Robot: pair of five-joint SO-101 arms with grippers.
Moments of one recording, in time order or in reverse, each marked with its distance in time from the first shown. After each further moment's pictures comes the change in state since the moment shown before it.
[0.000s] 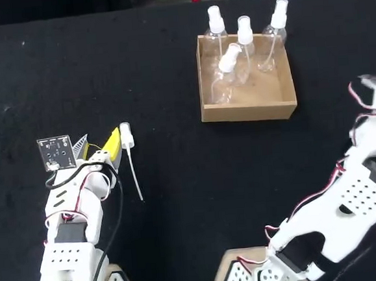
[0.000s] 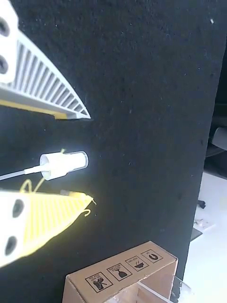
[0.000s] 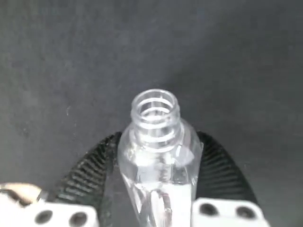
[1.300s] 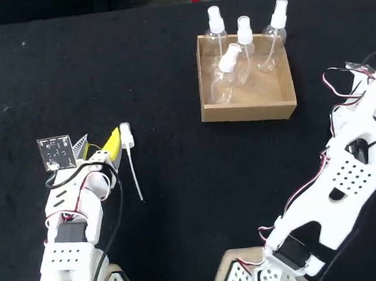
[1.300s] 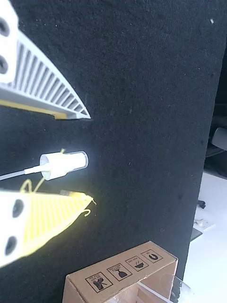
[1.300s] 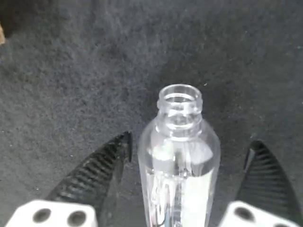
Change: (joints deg) left arm 0.0 0.0 0.0 0.0 0.0; right arm -6.3 13.0 -14.2 0.0 -12.0
